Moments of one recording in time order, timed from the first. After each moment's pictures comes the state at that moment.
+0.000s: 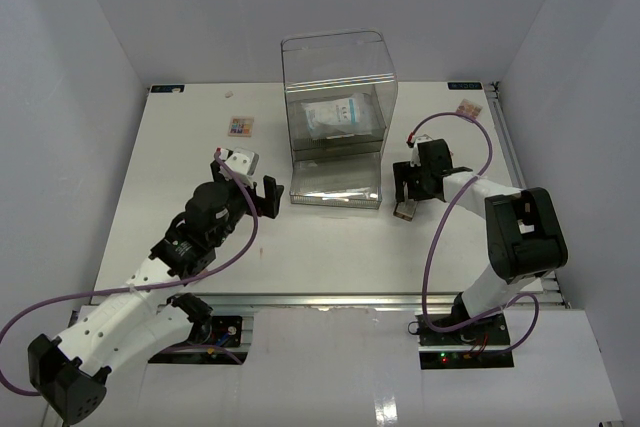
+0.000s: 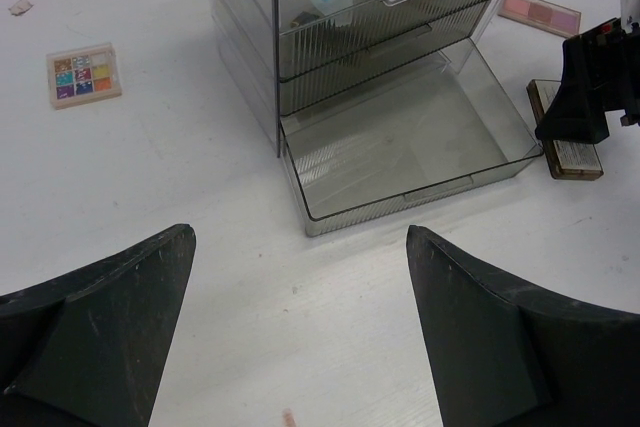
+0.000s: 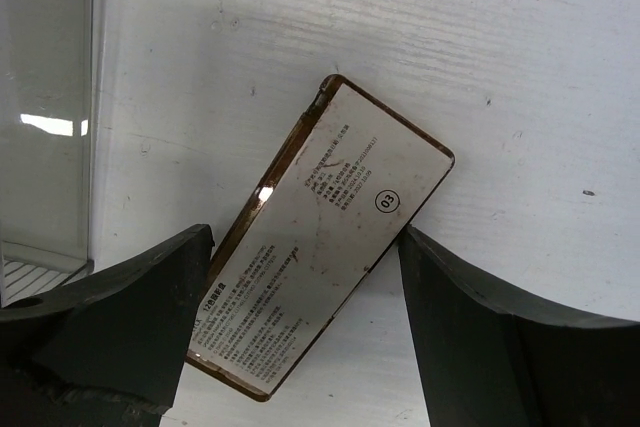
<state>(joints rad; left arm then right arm) -0.65 0.77 0.65 -0.08 -0.22 -0.10 0.26 1.64 0.86 -0.17 -0.03 0.06</state>
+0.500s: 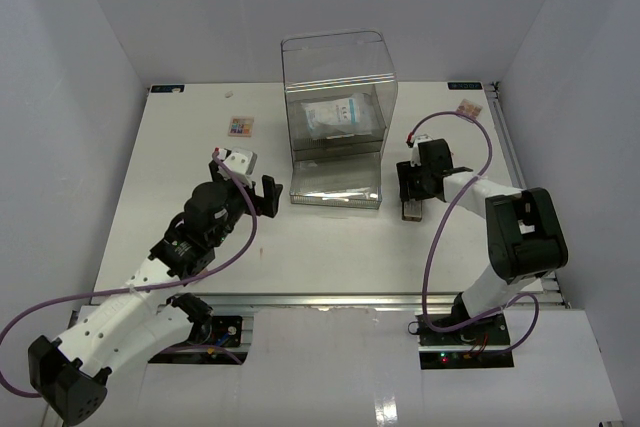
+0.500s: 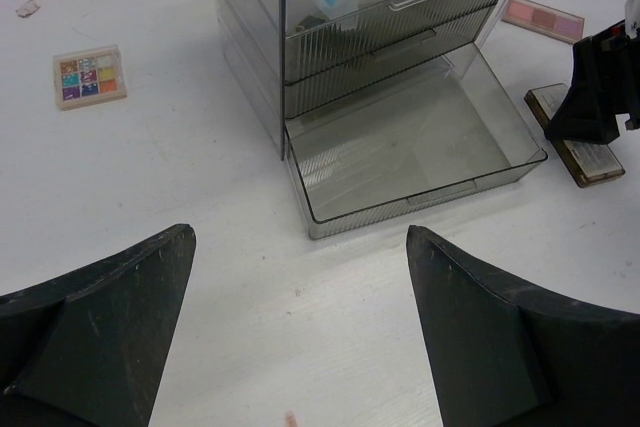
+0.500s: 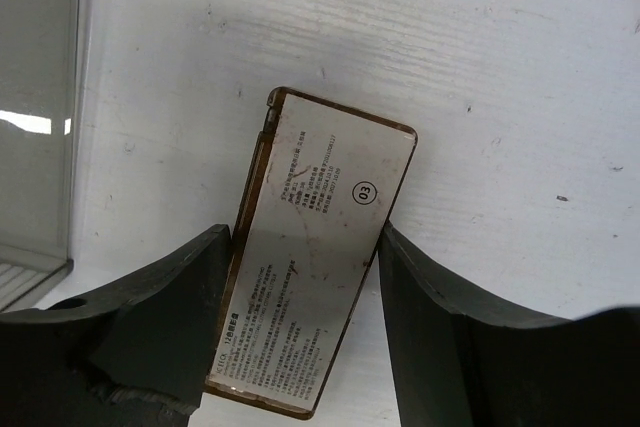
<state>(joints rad) -0.64 0.77 0.64 -0.07 -0.22 -0.11 0.25 1.63 0.86 -0.16 0.00 0.02</state>
